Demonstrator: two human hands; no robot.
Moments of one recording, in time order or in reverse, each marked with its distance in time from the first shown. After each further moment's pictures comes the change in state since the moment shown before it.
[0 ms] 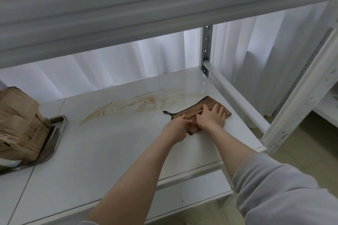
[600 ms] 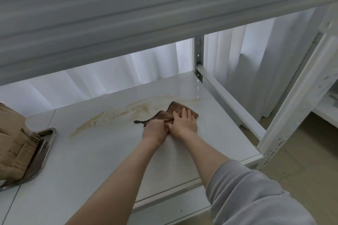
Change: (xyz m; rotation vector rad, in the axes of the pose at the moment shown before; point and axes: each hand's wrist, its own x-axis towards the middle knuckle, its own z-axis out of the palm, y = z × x) left_hand 0.016 -0.031 -0.016 0.146 0.232 -0.238; right_hand -0.004 -0.050 0.014 -0.019 -0.123 -0.281
